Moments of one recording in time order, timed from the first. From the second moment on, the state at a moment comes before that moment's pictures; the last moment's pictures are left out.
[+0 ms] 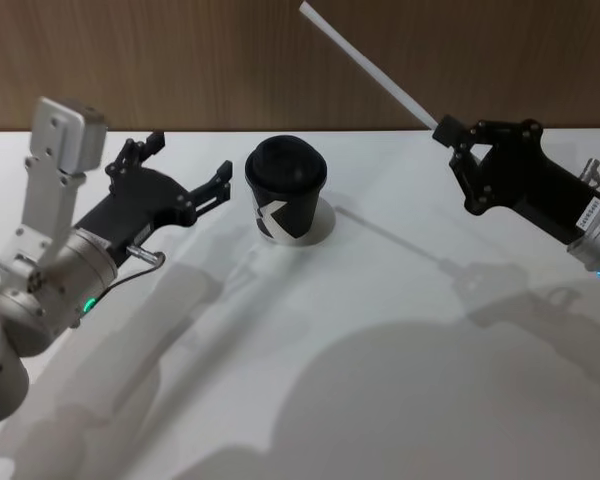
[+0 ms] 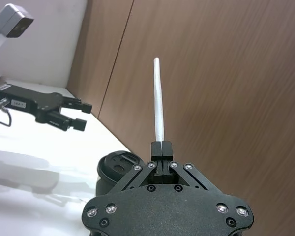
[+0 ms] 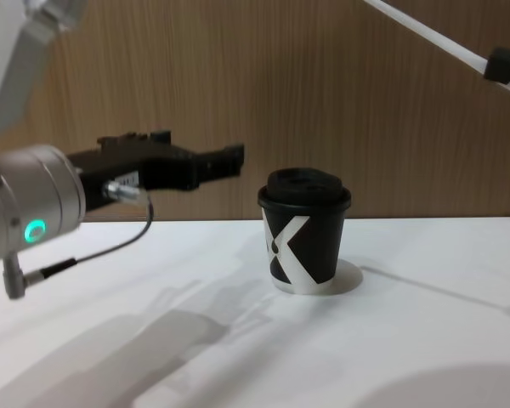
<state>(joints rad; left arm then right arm) -0.25 0.38 0.39 -1.66 -0.37 0.06 -0.16 0.29 0.53 -0.20 -1.47 0.44 -0.39 0.76</state>
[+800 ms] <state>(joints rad) -0.30 0.36 0.33 -1.75 -0.70 0.17 -0.41 0.31 0.53 -0.21 -1.47 0.48 -0.39 0.80</state>
